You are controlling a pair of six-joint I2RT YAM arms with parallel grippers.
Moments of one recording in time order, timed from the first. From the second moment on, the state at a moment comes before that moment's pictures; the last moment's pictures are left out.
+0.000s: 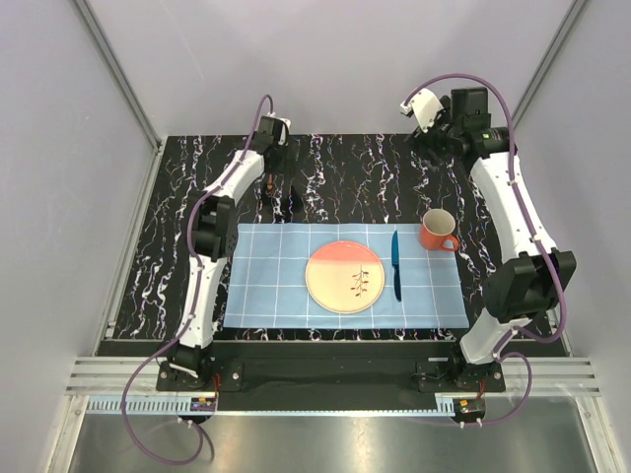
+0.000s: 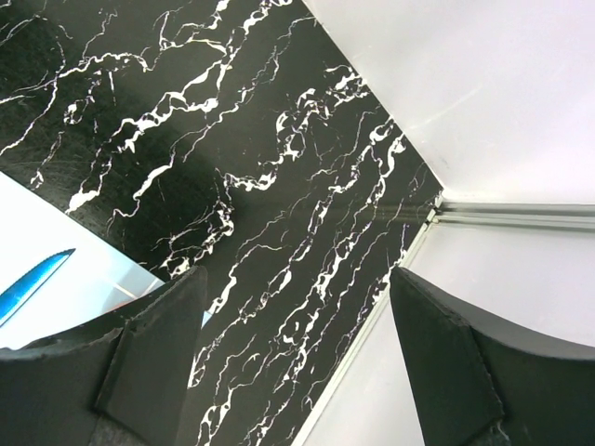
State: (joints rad) left arm -0.27 2.50 2.24 -0.59 -0.10 -0.04; right arm 0.14 1.70 1.83 -0.75 -0.07 -0.75
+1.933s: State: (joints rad) left arm -0.23 2.53 2.25 -0.71 -0.13 -0.22; right arm 0.20 1.75 1.89 -0.79 0.02 -0.74
